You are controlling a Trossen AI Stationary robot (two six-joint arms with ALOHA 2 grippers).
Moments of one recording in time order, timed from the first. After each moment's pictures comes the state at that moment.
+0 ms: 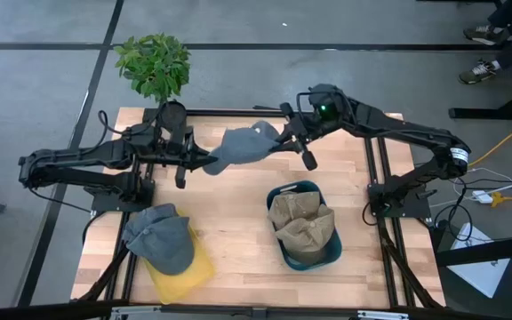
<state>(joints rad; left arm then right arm) 0.17 0.76 0.71 0.00 0.15 -0.27 -0.32 1.40 1.39 -0.36 -0.60 -0.37</state>
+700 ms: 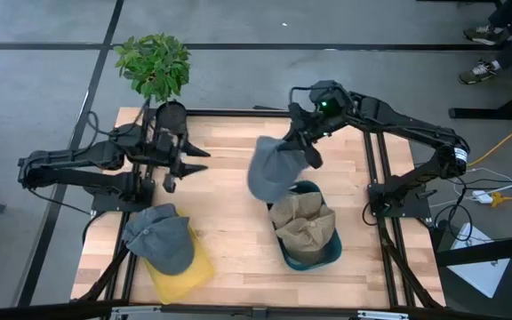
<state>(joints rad) 0.14 0.68 0.71 -0.02 0.20 -0.08 -0.33 1.41 1.53 -0.67 -0.52 -0.23</state>
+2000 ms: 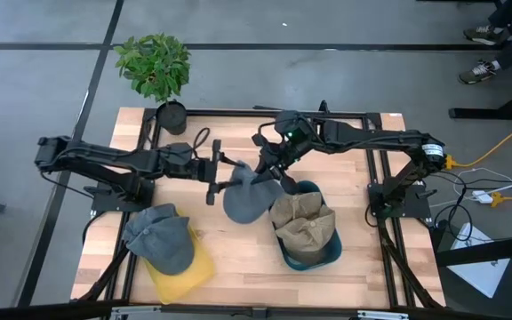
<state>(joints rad) 0.00 1.10 0.71 0.23 -0.03 0.41 -0.14 1.62 1.53 -0.39 -0.60 -0.27</state>
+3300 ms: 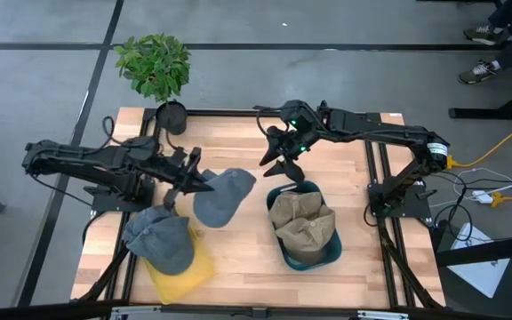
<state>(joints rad) -0.04 0.79 0.71 0.03 0.25 -0.27 -0.23 1.58 1.52 -0.61 -0.60 -0.11</state>
